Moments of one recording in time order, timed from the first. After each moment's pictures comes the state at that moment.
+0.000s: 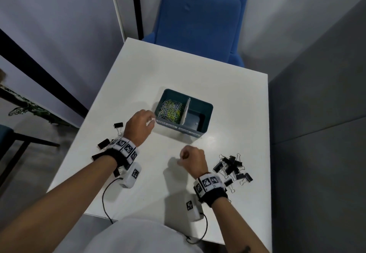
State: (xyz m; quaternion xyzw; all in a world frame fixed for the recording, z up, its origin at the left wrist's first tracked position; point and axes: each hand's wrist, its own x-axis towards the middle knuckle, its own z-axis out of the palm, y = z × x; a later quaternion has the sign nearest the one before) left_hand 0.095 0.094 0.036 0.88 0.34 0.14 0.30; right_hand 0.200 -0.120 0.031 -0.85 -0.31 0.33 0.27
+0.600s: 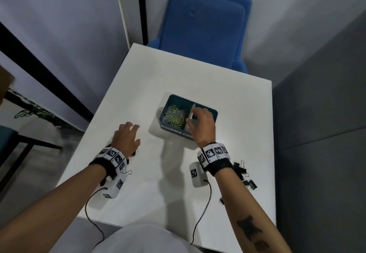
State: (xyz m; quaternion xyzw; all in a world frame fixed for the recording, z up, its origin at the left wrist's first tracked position) left_hand 0.041 0.124 -0.002 0.90 0.40 -0.07 0.18; right_hand 0.262 -0.036 0.080 -0.87 -0.37 0.11 0.30
